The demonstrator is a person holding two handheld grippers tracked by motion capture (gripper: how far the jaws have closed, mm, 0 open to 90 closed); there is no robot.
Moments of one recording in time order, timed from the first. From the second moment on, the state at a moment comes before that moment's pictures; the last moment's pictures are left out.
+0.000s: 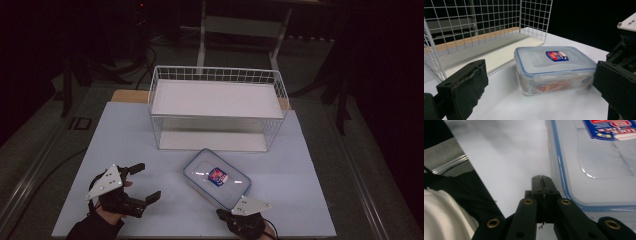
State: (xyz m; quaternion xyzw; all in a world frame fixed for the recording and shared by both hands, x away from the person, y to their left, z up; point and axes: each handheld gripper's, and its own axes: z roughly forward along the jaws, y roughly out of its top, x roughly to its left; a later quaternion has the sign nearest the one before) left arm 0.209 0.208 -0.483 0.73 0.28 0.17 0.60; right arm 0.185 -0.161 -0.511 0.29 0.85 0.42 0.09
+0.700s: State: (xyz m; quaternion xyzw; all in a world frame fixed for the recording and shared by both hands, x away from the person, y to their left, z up) left arm 0.209 0.206 -0.484 0.73 0.28 0.17 0.60; right arm 0.207 -0.202 -0.506 0.37 0.83 0.41 0.14
